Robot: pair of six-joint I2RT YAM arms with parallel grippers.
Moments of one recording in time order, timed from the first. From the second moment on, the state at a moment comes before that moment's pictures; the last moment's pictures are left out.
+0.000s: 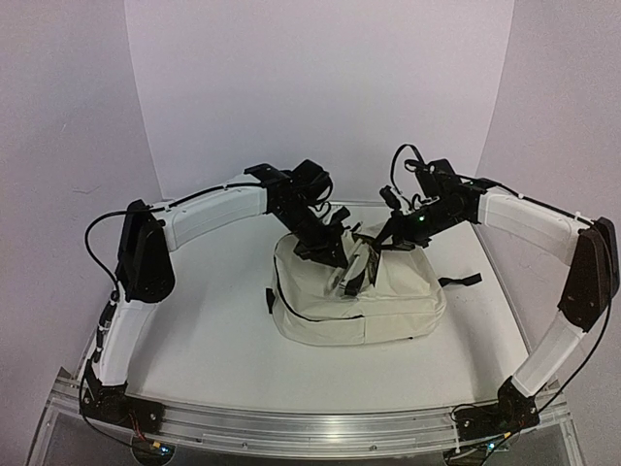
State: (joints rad) left arm -0.85 2.29 2.23 -0.97 0.58 -0.51; right arm 0.47 1.65 1.39 -0.67 -0.50 0.26
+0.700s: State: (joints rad) left arm -0.84 2.42 2.35 -0.85 0.54 -0.65; right arm 0.49 1.61 1.37 -0.67 -0.51 0.25
